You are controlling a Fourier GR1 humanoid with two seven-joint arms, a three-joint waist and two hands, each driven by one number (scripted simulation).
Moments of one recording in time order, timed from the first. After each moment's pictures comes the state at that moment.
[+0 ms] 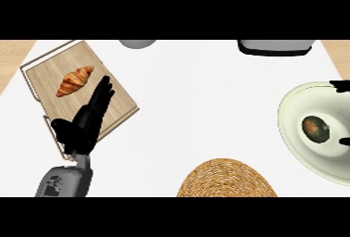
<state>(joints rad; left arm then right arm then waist) -0.18 0.06 -0.04 -1.55 -0.05 0.04 0.11 -0.37 -0.85 0.04 -0.92 0.12 0.33 -0.72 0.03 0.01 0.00</state>
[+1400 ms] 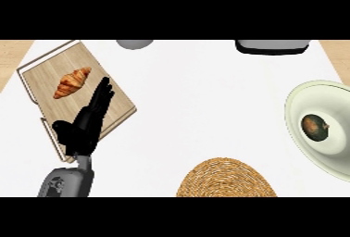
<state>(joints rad) -0.17 0.04 -0.03 -1.54 -0.06 0.06 0.10 -0.44 -1.00 -0.17 -0.61 -0.20 0.69 -0.60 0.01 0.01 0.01</state>
